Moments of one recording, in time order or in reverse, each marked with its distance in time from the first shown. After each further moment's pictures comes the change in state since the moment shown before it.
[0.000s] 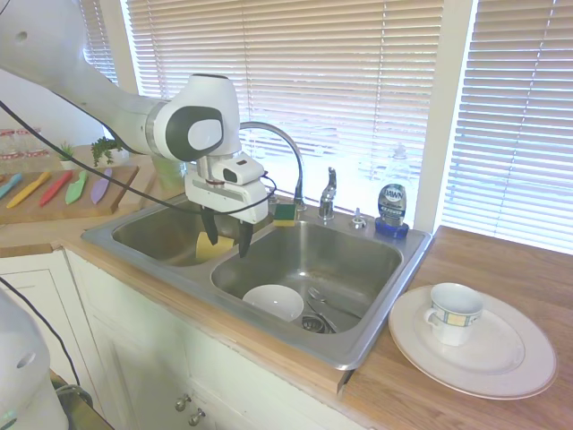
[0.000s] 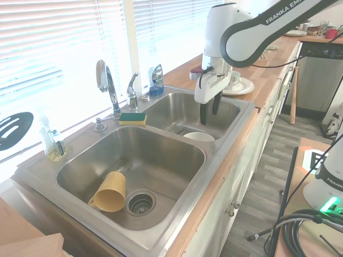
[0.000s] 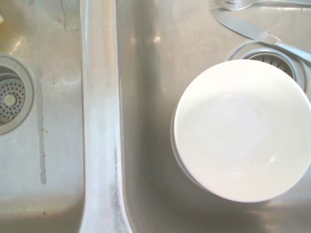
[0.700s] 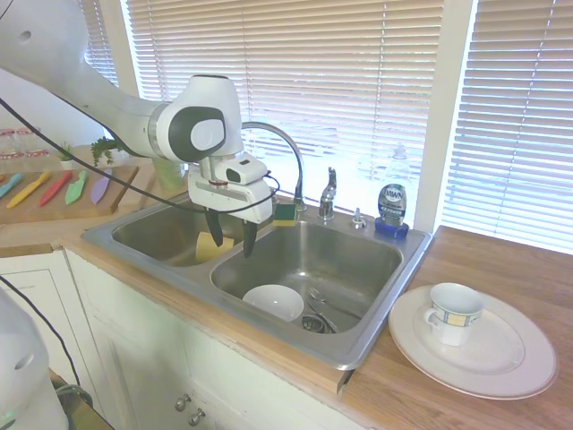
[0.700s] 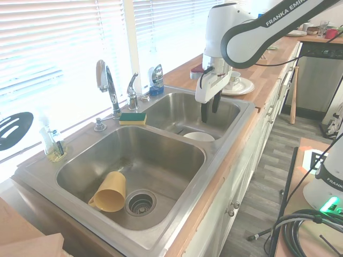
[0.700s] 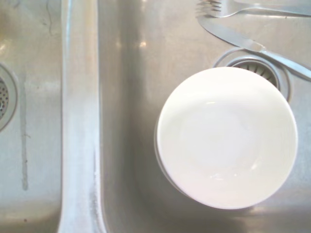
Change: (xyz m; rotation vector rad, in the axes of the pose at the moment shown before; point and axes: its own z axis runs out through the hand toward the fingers) arm 0.008 0.004 -0.001 -0.011 0.036 -0.006
